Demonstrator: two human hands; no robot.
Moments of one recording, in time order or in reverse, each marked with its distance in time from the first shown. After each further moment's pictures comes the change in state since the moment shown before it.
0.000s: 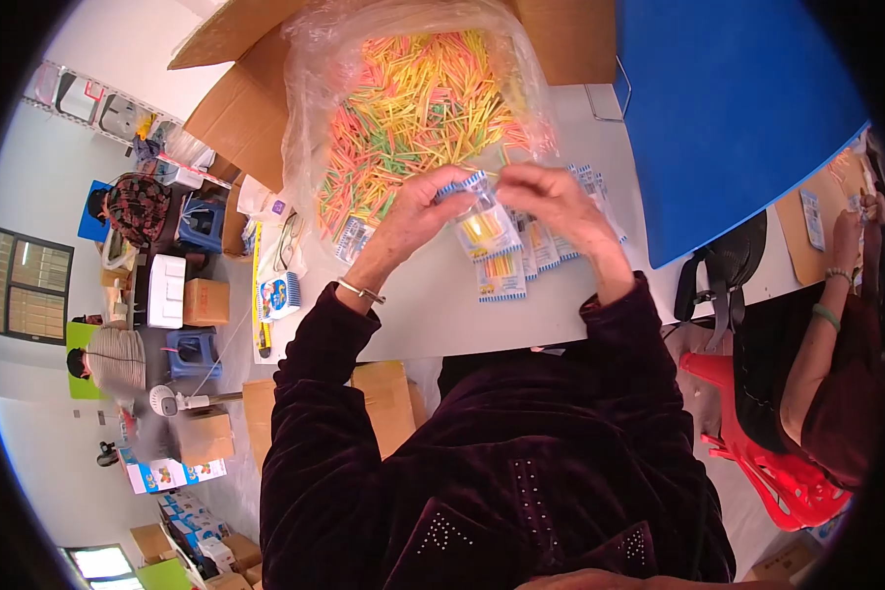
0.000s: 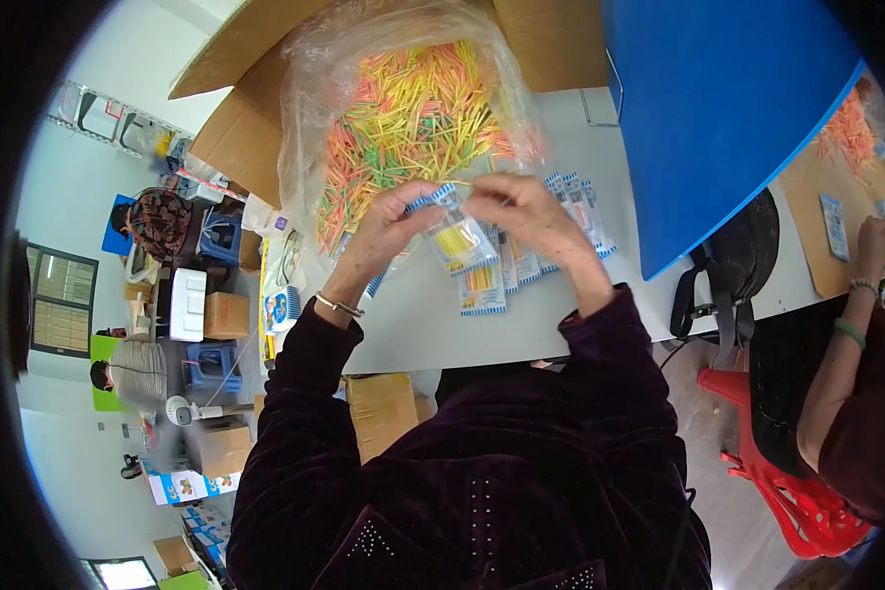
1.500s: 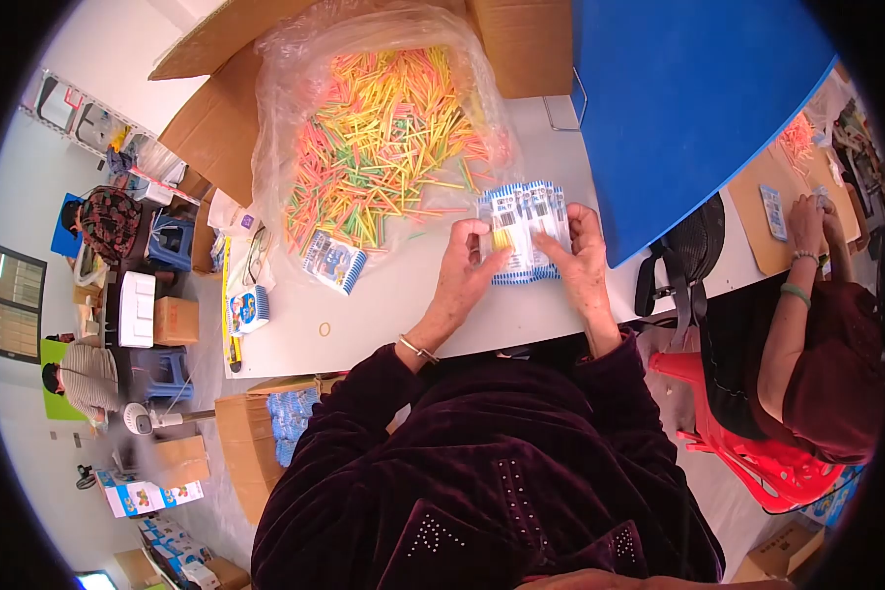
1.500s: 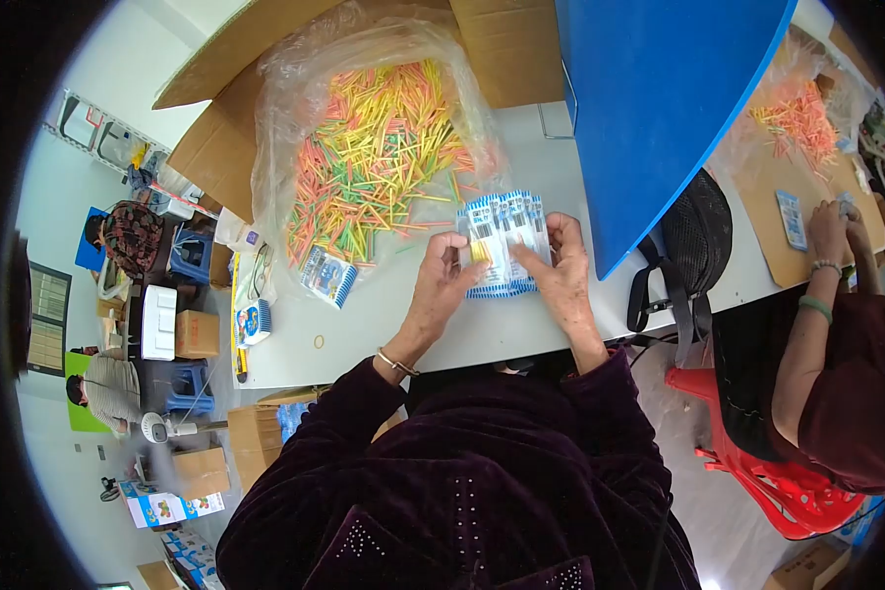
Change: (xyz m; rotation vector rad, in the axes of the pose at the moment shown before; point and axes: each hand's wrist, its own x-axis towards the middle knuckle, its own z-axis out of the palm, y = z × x) left_hand -0.015 -0.046 0.123 -0.298 0.232 -0.032; right_hand -0.080 0.033 -0.017 0.131 0.531 -0.048
